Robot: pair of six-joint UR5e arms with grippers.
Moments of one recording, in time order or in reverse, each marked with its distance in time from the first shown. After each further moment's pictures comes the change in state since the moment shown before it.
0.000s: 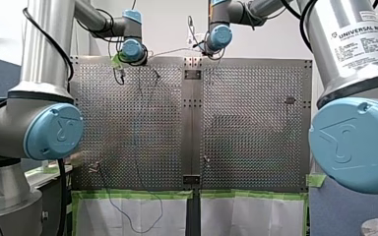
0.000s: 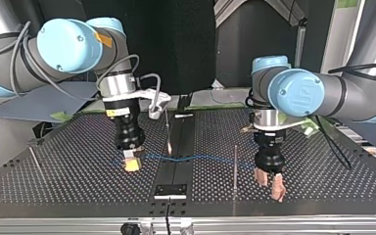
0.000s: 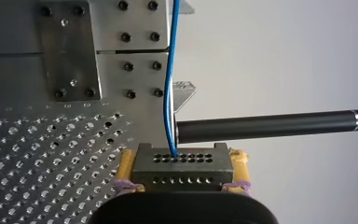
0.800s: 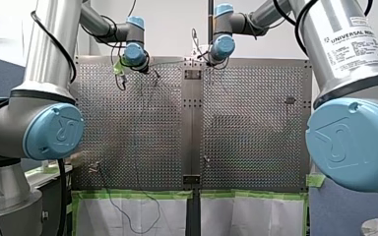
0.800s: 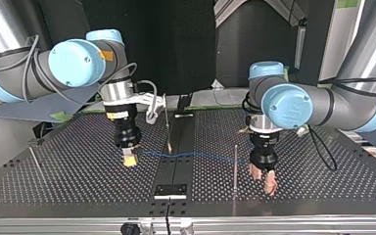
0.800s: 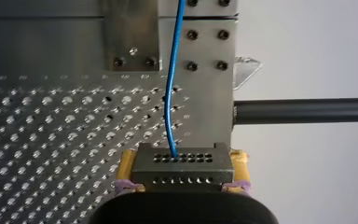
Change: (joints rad) left arm 0.000 -0.062 0.032 -0.074 -0.001 -0.037; right arm -0.037 0.042 0.016 0.025 -0.002 0.000
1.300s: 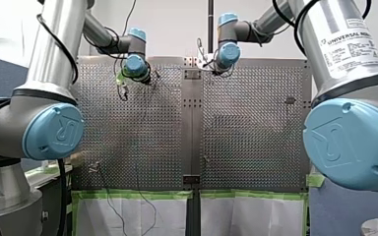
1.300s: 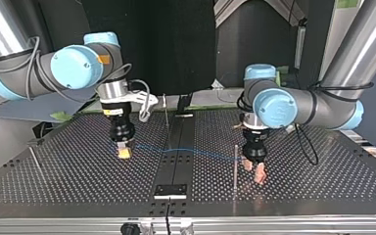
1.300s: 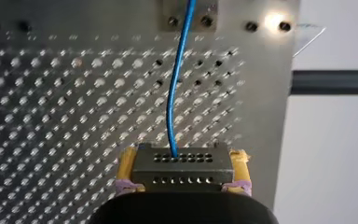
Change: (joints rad) left arm 0.000 -0.065 -0.038 0.045 0.039 -0.011; right arm -0.041 0.002 0.077 -0.023 -0.001 0.009
